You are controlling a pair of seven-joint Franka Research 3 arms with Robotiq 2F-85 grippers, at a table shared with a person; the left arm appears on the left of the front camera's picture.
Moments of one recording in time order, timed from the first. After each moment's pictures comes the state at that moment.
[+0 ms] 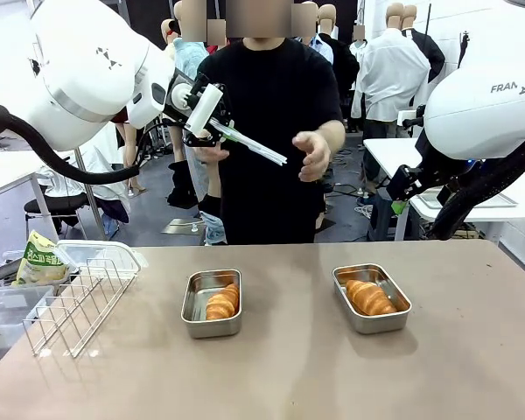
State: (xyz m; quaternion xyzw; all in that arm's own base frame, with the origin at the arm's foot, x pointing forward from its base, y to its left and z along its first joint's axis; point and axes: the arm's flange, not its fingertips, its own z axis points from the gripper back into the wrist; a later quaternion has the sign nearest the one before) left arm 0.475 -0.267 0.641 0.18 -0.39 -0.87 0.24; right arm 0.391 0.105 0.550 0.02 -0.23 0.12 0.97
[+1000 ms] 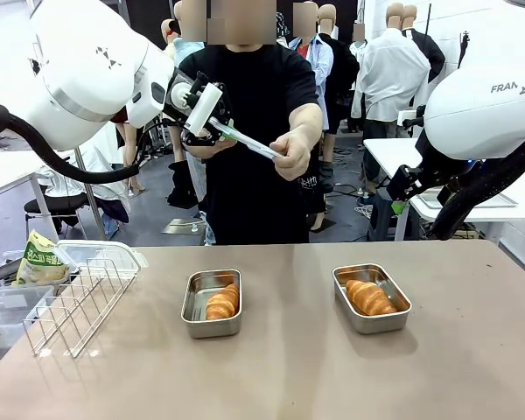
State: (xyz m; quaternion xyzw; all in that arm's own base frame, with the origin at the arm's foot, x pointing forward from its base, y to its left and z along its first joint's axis) left arm 0.476 -0.265 0.642 0.18 -0.39 -0.87 0.24; right arm 0.391 0.105 0.550 0.02 -0.23 0.12 0.97
